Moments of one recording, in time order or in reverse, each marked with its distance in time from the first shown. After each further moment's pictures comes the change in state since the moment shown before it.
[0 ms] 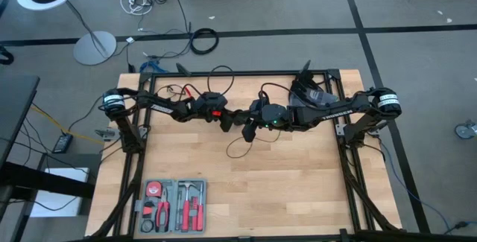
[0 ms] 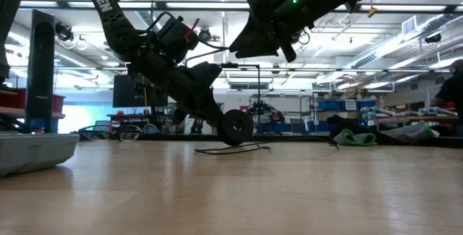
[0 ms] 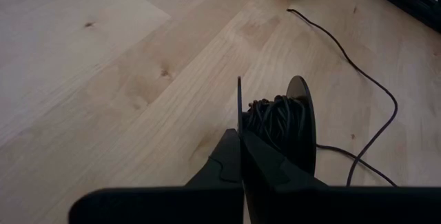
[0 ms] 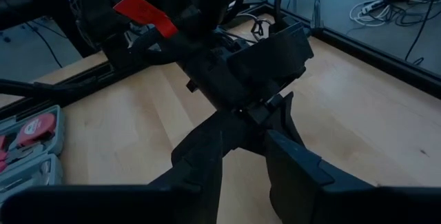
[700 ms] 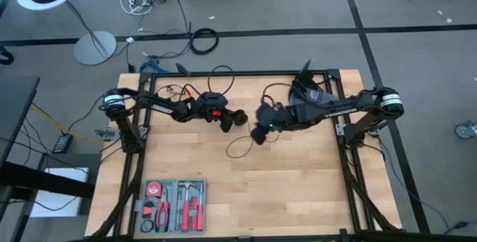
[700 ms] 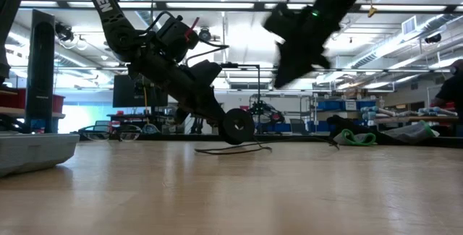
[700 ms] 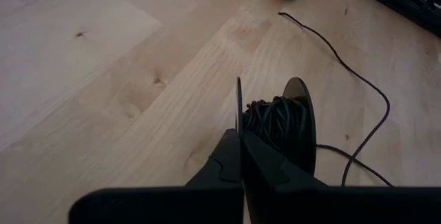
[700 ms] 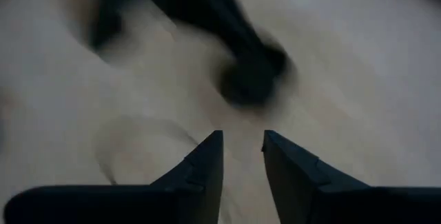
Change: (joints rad) left arm 0.000 0.002 -0.001 0.028 0.012 0.023; right arm 0.001 -0.027 0.061 -0.540 -0.012 0.180
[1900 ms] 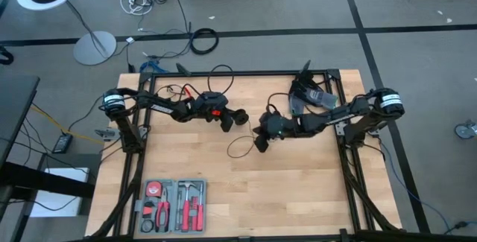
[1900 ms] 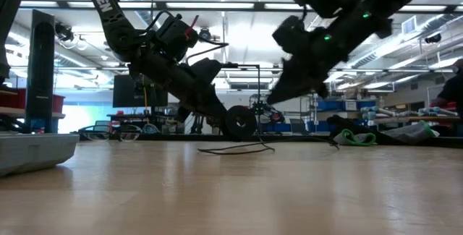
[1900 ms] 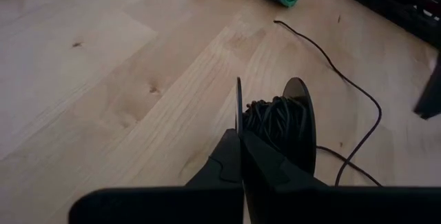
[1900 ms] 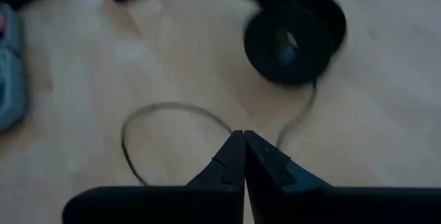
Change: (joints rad) left arm 0.002 -0.001 0.000 0.024 0.009 0.000; right arm 0.028 0.002 -0.286 0.465 -0.064 -0.024
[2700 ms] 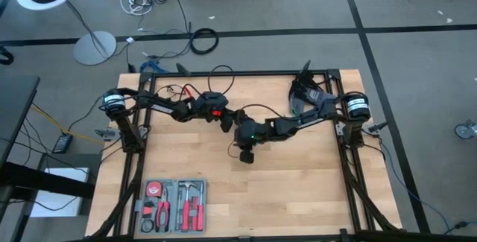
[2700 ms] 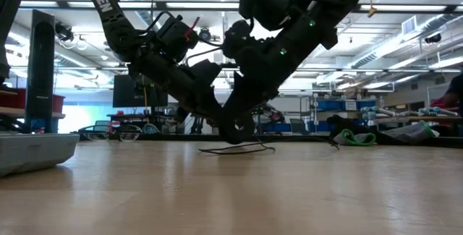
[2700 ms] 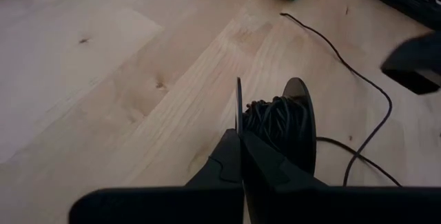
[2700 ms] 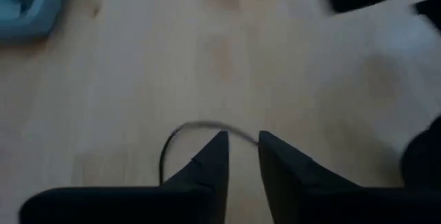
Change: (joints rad) left arm 0.000 0.000 0.001 -0.024 -0.014 0.022; right arm 0.009 0.350 0.355 -0.064 -0.211 -0.454
